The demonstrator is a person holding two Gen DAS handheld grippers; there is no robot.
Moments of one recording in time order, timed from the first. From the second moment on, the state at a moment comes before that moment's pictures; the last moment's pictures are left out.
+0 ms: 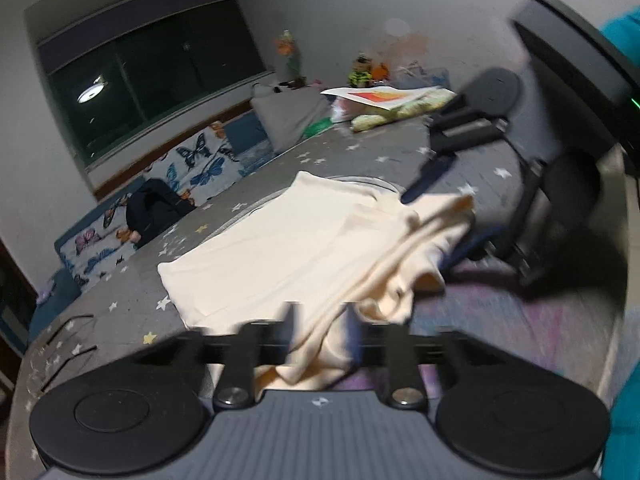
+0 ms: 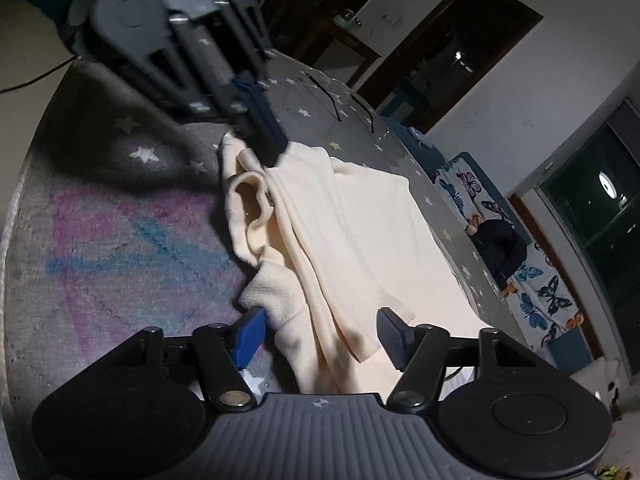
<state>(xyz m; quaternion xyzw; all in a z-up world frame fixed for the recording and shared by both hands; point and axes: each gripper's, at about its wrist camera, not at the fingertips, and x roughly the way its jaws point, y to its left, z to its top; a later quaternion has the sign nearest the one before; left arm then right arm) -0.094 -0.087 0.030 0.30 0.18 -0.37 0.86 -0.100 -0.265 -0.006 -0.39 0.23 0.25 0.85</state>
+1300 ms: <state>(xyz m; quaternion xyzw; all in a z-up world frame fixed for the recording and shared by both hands) -0.039 -0.114 0.059 0.25 0.17 -0.38 0.87 -0.093 -0.262 -0.014 -0.37 0.21 0.26 0.87</state>
